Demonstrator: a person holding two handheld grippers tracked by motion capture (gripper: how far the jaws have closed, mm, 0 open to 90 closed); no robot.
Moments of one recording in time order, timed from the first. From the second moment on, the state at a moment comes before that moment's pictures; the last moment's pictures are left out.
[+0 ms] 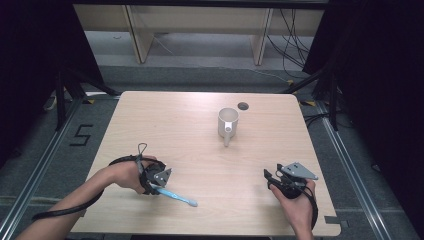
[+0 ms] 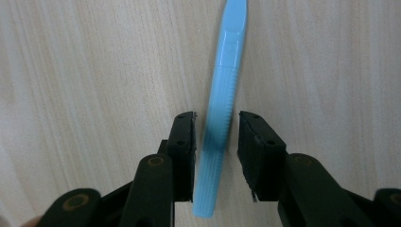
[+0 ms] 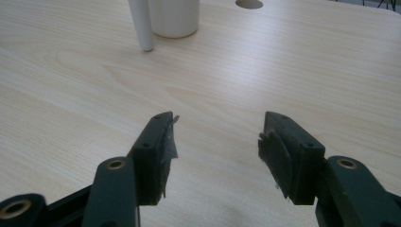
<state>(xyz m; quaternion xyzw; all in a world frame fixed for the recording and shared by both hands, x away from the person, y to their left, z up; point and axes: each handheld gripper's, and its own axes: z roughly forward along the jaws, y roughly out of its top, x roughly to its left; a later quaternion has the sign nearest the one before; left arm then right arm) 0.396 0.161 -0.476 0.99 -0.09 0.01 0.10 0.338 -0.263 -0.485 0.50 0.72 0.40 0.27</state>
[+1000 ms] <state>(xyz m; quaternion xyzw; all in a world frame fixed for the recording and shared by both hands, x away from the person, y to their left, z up) 0.400 0.145 -0.480 0.99 -0.12 -0.01 0.06 0.338 -0.262 -0.485 0.50 0.72 0.40 0.26</state>
